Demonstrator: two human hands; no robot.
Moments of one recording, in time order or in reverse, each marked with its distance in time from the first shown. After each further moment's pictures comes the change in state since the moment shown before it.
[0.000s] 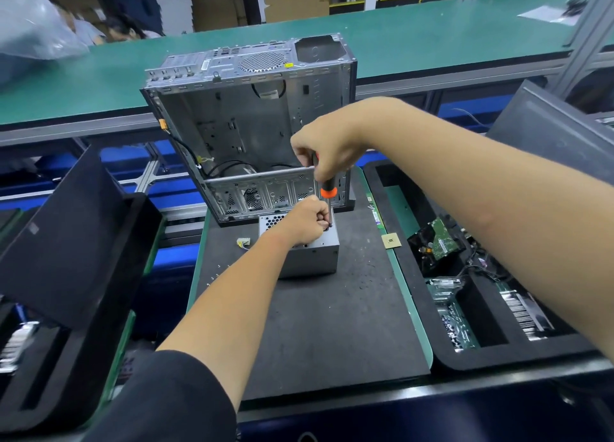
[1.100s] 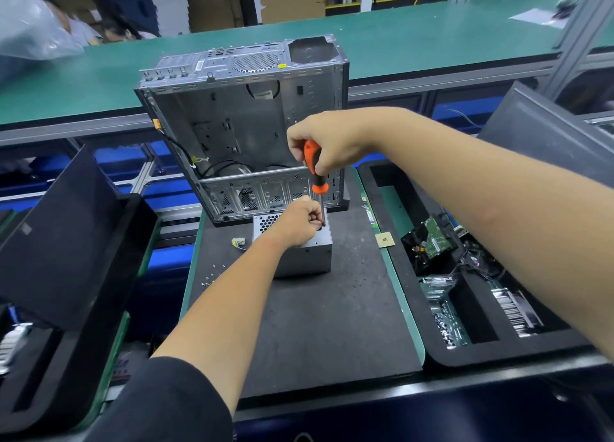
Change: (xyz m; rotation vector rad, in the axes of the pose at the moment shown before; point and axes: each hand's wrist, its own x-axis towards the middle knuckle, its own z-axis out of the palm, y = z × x) left_hand -0.010 0.003 0.003 0.022 0.087 0.053; right_hand -0.011 0.020 0.012 0.183 0.174 -0.116
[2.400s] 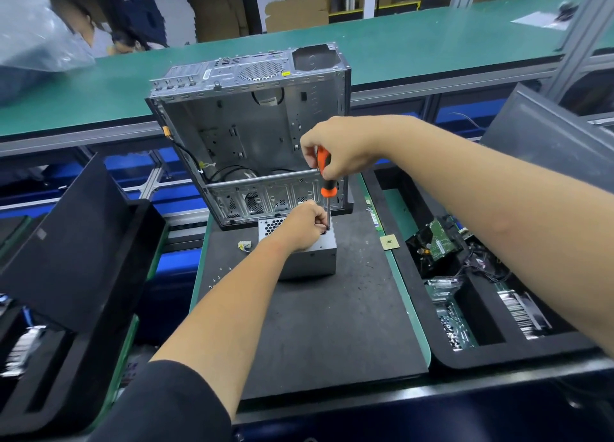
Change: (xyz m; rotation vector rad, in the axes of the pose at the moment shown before) left_hand -0.007 0.015 -0.006 0.074 -0.025 -0.023; right_hand -0.005 0.004 0.003 -0.074 0.038 0.000
